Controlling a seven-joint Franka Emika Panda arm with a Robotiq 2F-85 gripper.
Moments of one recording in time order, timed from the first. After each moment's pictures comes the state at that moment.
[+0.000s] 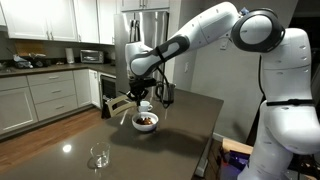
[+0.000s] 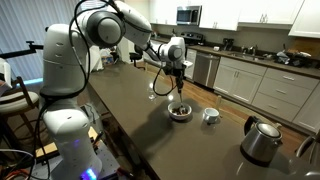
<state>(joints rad) 0.08 0.30 -0.09 -1.81 -0.16 2.14 0.75</state>
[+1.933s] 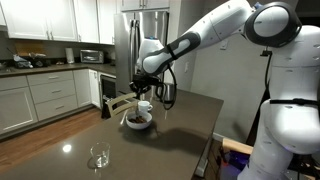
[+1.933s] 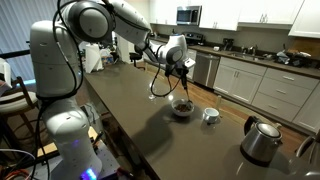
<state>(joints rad) 0.05 0.18 -0.13 -1.98 -0.10 2.46 0.93</state>
